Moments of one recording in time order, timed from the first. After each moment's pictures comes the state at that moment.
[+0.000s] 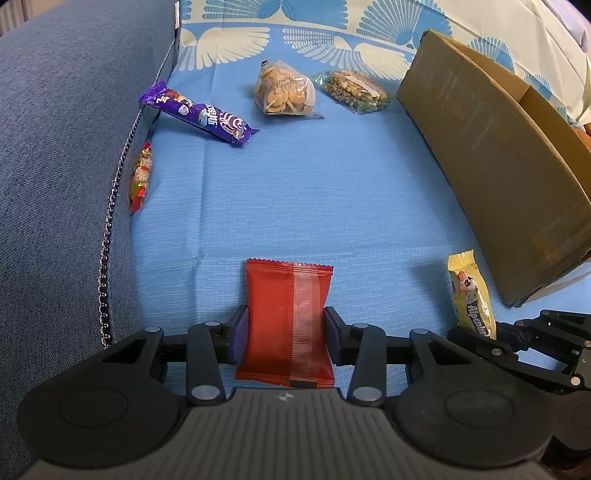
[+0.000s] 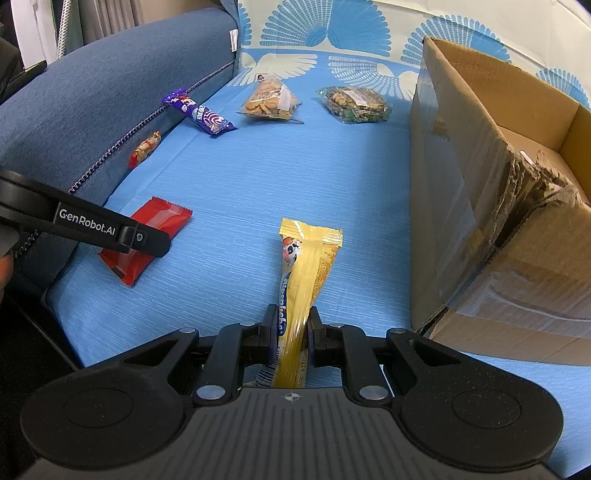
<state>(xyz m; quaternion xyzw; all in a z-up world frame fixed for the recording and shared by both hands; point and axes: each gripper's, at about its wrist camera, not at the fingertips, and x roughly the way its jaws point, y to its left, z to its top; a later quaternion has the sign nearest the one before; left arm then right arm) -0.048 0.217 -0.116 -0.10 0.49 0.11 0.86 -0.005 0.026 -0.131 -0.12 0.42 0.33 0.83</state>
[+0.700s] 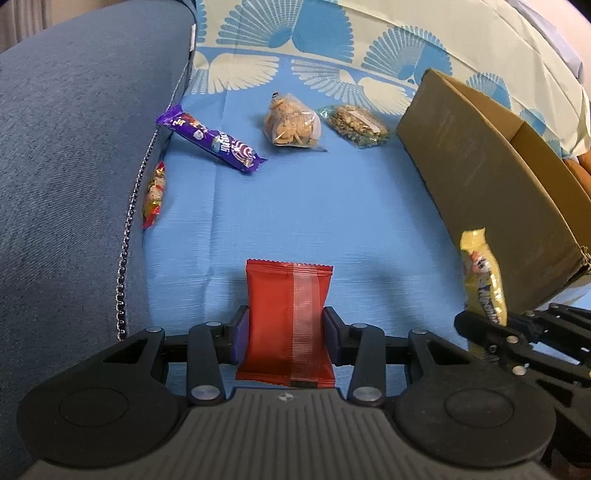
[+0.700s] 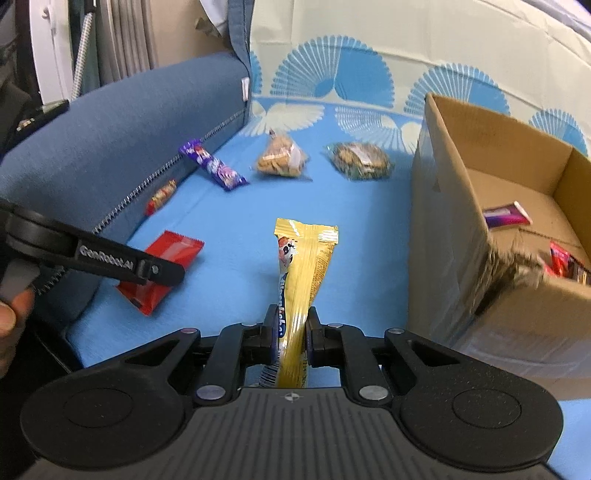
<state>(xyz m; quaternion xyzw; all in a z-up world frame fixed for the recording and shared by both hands) -0.060 0.222 -0.101 -0.13 0.45 0.12 0.88 -0.013 0.023 -0.100 -0.10 0.36 0.35 0.86</state>
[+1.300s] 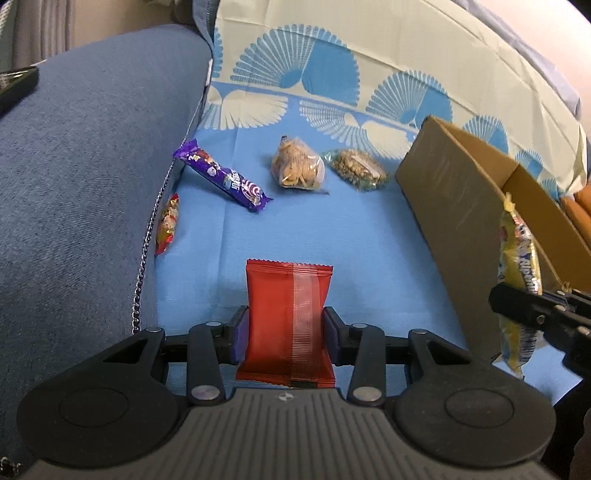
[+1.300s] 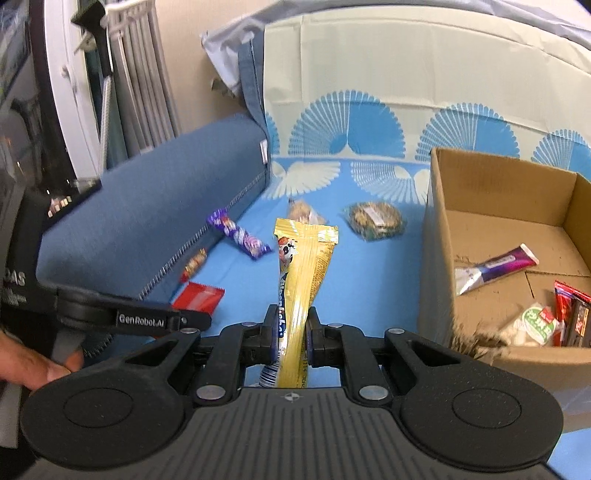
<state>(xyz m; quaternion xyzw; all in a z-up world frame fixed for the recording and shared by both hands) -0.074 0.226 -0.082 -0.15 0.39 0.14 0.90 -0.004 -0.001 -0.058 -0.02 0.30 0.40 0.86</state>
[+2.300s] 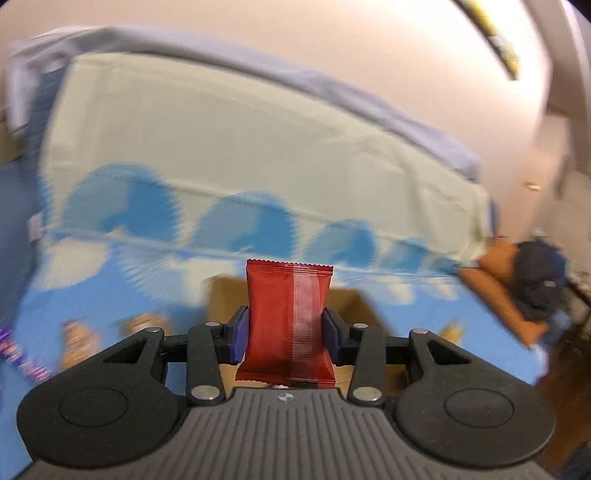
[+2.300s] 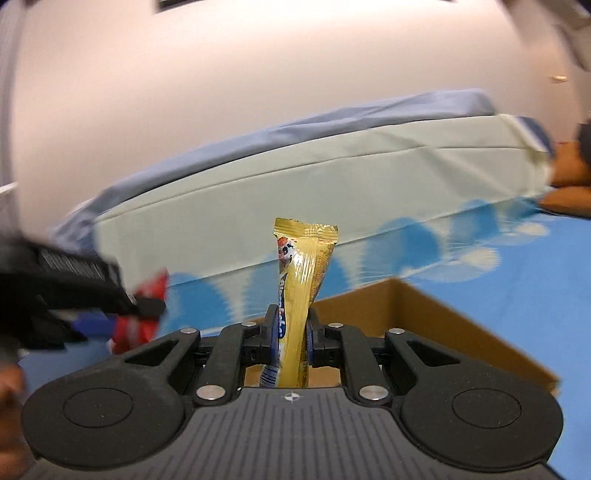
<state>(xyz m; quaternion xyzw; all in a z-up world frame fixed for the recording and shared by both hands) 0.064 0.063 0.087 -0.15 0.23 -0.01 0.96 0.059 -0.126 -0.011 0.14 0.12 0.15 0.97</state>
